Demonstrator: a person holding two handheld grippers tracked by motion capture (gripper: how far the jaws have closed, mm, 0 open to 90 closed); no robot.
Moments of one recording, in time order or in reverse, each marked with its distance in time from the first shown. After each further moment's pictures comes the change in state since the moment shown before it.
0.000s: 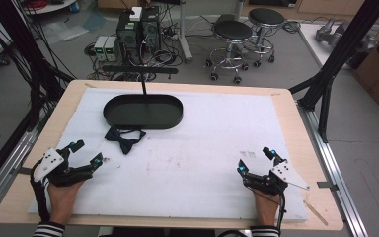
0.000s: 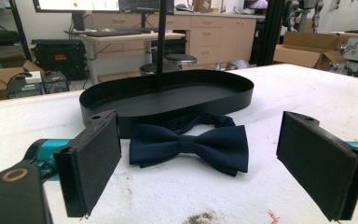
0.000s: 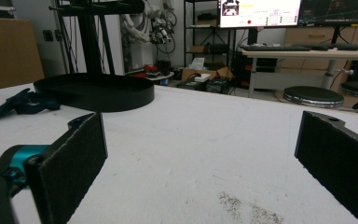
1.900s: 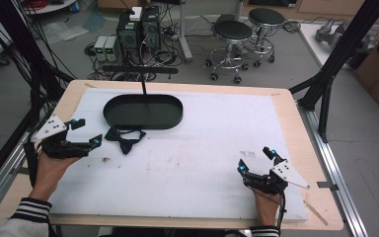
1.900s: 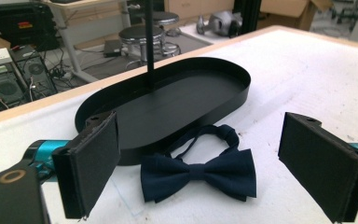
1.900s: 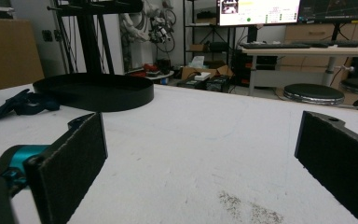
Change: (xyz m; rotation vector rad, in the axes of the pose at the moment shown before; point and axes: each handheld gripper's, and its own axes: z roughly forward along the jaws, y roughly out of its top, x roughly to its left) left arm 0.021 0.082 0.039 0.236 -0.119 0.080; right arm -0.001 0.000 0.001 0.000 0.000 0.003
